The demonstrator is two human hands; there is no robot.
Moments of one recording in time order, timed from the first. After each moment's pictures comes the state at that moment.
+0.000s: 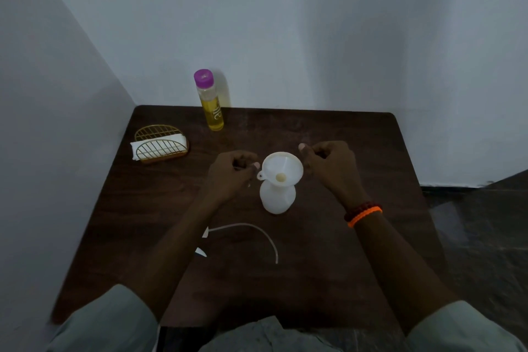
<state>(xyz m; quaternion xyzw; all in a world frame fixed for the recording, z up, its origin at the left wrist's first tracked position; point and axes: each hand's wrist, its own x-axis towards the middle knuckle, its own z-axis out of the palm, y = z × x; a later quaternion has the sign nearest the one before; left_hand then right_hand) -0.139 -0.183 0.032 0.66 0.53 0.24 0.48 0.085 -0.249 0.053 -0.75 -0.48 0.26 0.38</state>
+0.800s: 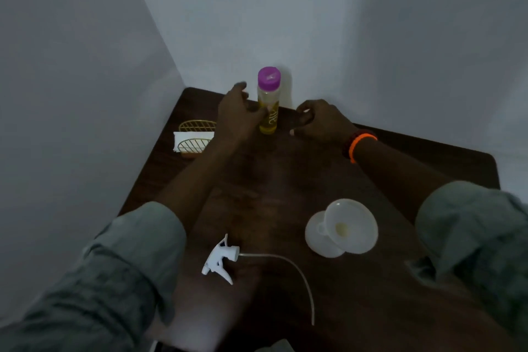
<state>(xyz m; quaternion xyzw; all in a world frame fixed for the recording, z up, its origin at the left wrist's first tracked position) -0.181 0.002 0.016 0.63 0.64 0.32 0.30 0.033 0.009 0.002 -0.65 -0.66 0.36 0.11</state>
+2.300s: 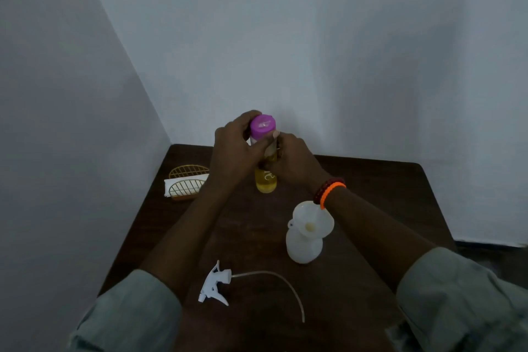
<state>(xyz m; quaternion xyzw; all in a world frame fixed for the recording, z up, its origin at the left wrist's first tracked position) -0.149 -0.106 0.134 0.73 0.45 0.45 0.24 0.000 -0.111 0.099 -0.58 -0.68 0.27 0.35</state>
